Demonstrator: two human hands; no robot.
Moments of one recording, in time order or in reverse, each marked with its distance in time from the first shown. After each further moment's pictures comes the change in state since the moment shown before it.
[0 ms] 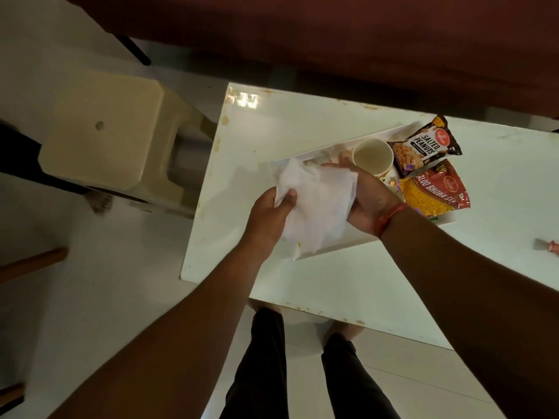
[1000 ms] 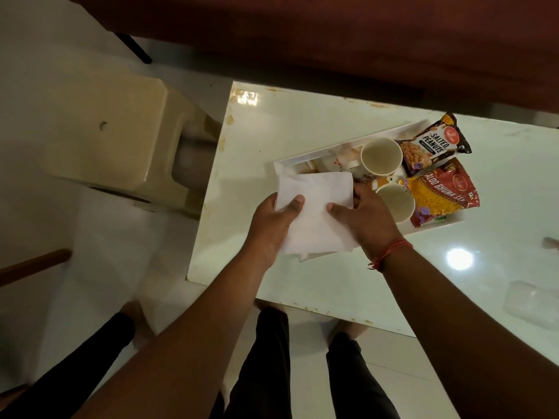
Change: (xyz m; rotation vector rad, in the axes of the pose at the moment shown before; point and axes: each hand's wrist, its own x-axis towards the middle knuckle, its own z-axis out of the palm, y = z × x) left_hand -0.011 0.004 -0.012 -0.137 -0.004 -0.146; right_hand -0.019 0.044 0.002 -0.686 0.429 -0.282
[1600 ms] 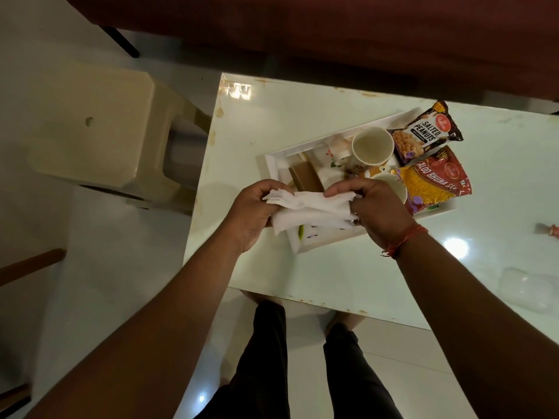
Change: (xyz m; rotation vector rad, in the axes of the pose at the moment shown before) left_hand 0.005 0.015 -0.018 0.065 -0.196 0.054; right_hand -0.005 -0.007 -0.026 0.104 -0.144 -0.003
